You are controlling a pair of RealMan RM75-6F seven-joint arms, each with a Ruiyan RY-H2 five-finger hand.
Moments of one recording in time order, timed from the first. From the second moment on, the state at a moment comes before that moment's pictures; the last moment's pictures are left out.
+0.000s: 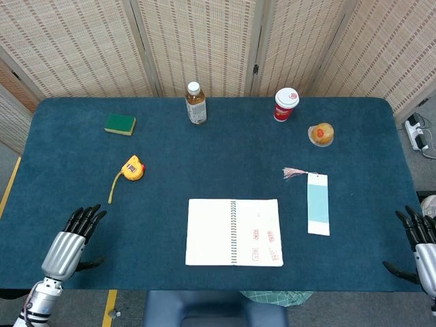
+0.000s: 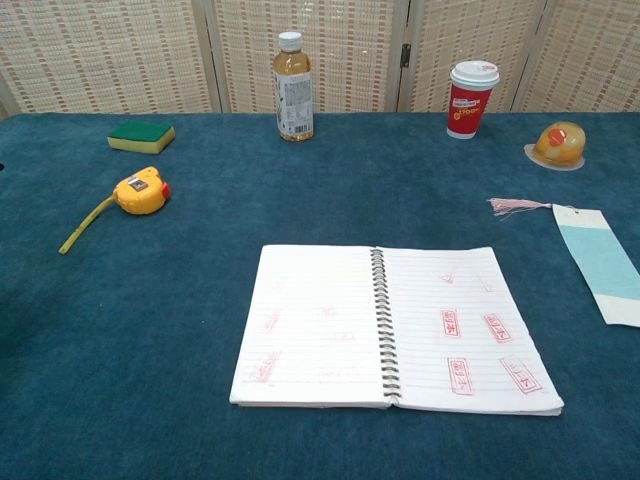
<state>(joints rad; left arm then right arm) -0.19 -1.28 0.03 -1.57 1.67 1.44 0.05 -0.03 -1.04 -0.05 -1.61 -1.54 1.59 0.11</state>
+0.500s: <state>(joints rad) -0.19 -1.27 0.03 -1.54 1.64 1.44 0.02 0.13 -1.14 -0.02 -1.32 -1.61 1.40 0.01</state>
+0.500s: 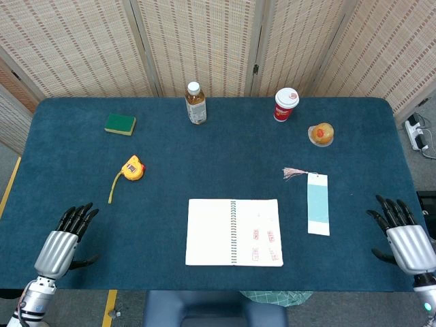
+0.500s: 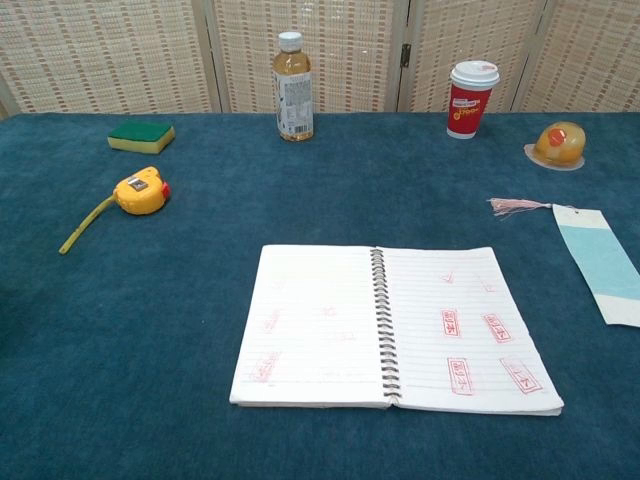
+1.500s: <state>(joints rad) -0.21 -1.30 0.02 -1.53 1.56 1.35 0.10 0.49 -1.63 -0.17 -0.34 -1.93 1.37 0.18</state>
